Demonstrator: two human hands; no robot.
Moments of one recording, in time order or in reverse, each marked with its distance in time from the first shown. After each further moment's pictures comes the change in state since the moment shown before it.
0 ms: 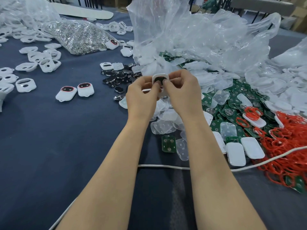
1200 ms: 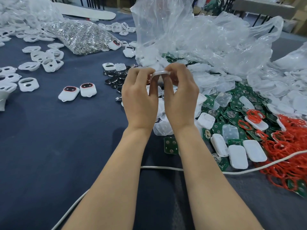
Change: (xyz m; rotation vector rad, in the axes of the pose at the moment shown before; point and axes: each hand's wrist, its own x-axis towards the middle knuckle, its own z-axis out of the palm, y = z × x) left_hand -0.001 -0.006 -0.005 0.399 0.267 0.621; right_hand -0.012 0.000 0.021 -0.024 0.233 -0.357
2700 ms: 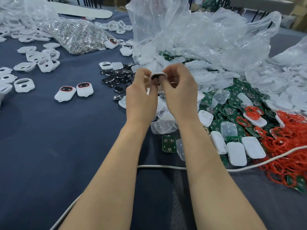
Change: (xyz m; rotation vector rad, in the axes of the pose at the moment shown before) left_hand 0.003 0.001 0.001 -0.159 -0.279 -0.370; right_hand 0.011 0.000 -0.007 0.090 -0.120 0.193
